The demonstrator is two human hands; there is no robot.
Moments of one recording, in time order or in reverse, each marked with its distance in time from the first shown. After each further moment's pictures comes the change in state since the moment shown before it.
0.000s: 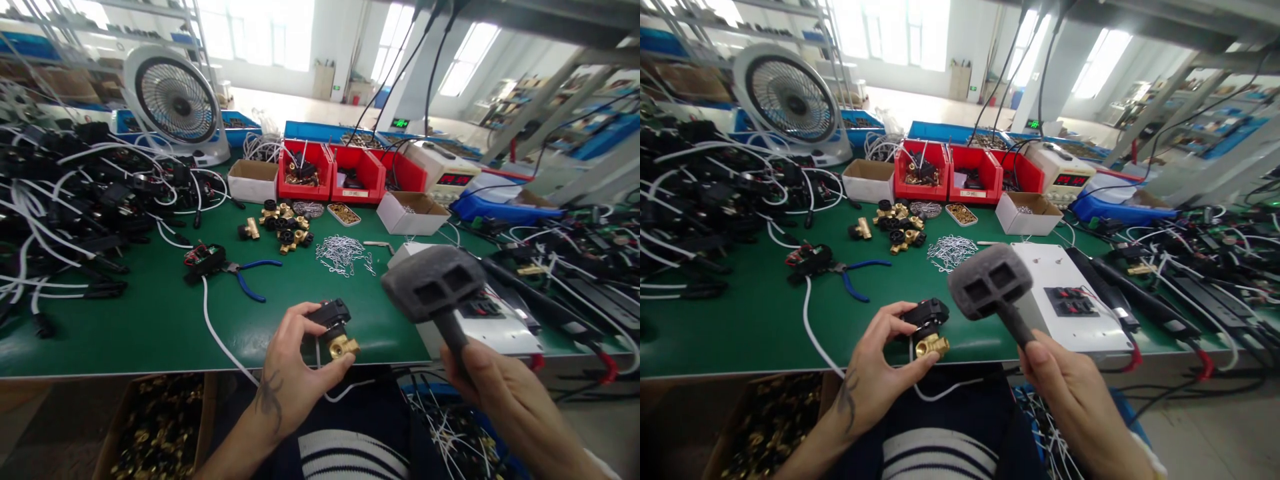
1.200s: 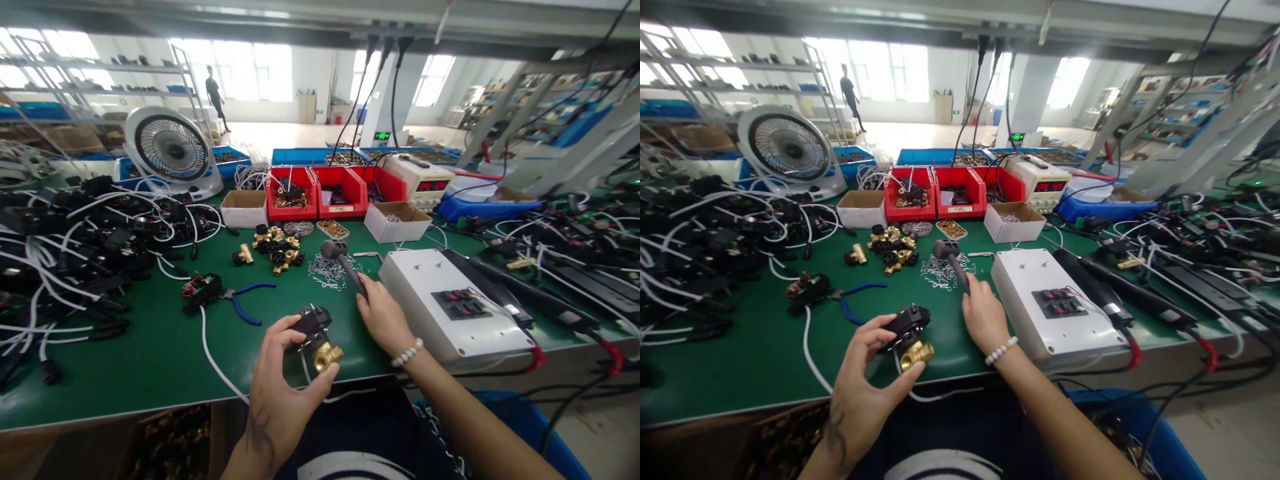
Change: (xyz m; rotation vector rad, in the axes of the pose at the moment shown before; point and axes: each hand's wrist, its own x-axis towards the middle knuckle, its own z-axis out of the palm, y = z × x) left_hand -0.001 0.003 -0.006 0.155 0.130 0.105; right_hand 0.106 0.017 0.072 -0.142 0.183 0.089
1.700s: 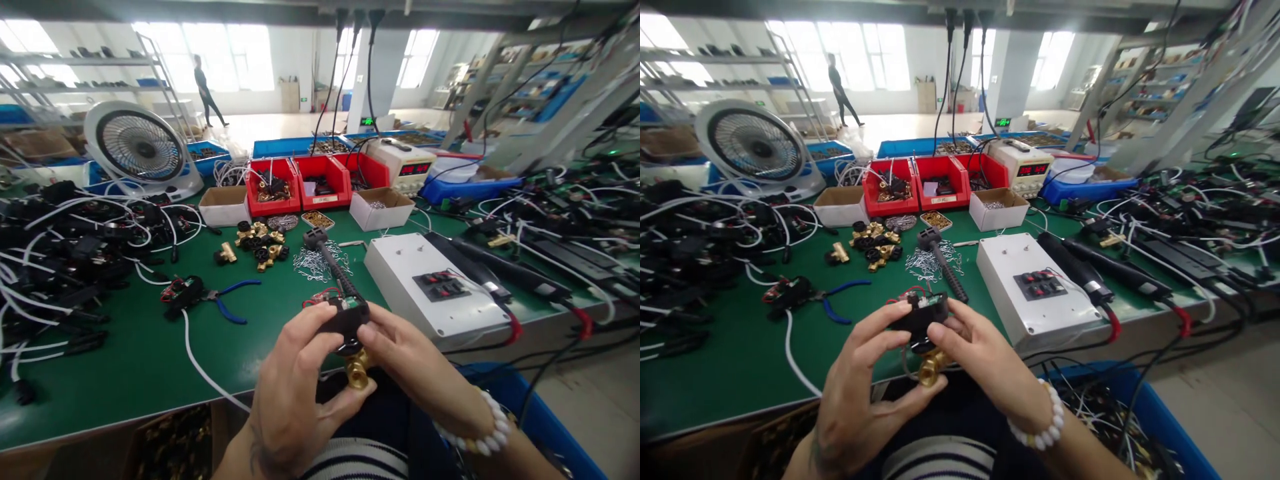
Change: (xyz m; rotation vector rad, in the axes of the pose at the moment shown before) left_hand 0.018 0.046 0.001 0.069 -0.164 0.556; right_hand -0.073 -0.037 -0.068 1.238 -0.523 0.064
